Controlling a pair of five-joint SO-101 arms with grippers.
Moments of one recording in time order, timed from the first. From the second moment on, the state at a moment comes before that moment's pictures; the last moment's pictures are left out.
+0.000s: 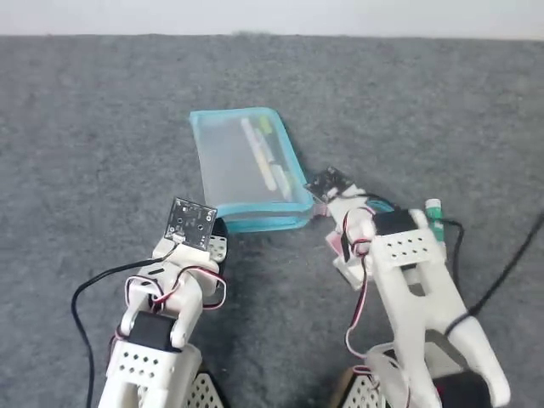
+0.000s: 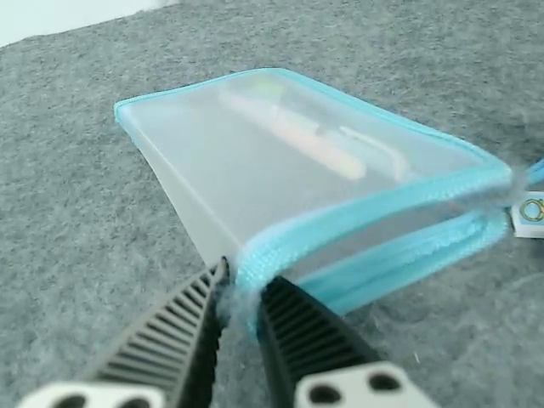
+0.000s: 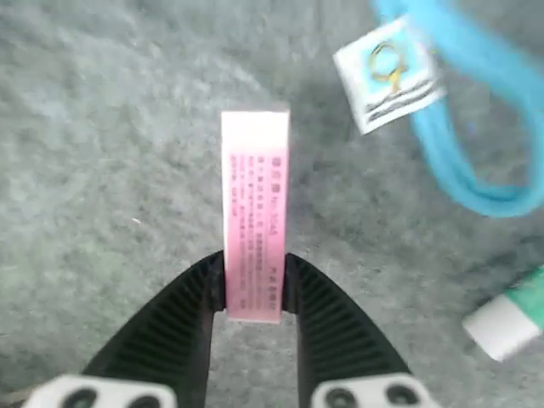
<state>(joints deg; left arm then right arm) 6.7 -86.9 93.1 40.8 -1.2 -15.9 -29.5 48.4 71.6 26.9</state>
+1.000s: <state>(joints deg) 6.7 -86.9 93.1 40.8 -1.2 -37.0 3.0 7.6 81.6 18.0</state>
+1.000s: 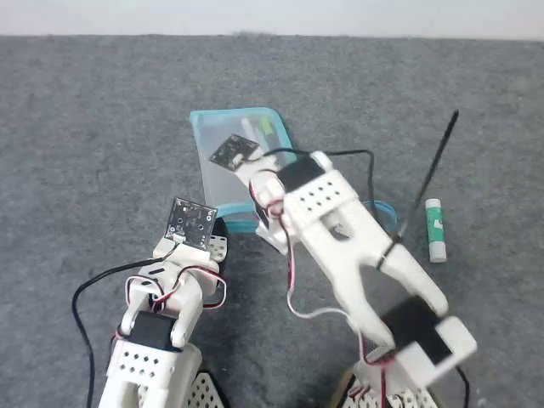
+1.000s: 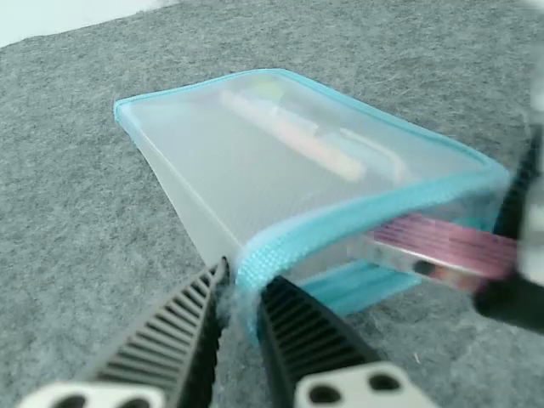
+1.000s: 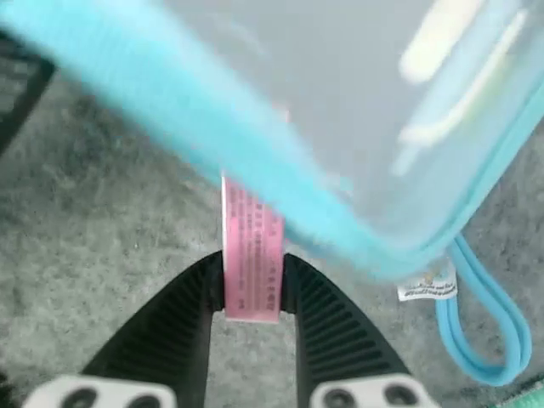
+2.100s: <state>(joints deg) 12.6 -87.3 92.9 41.0 -3.5 -34.8 14.5 -27.2 100.6 9.5</state>
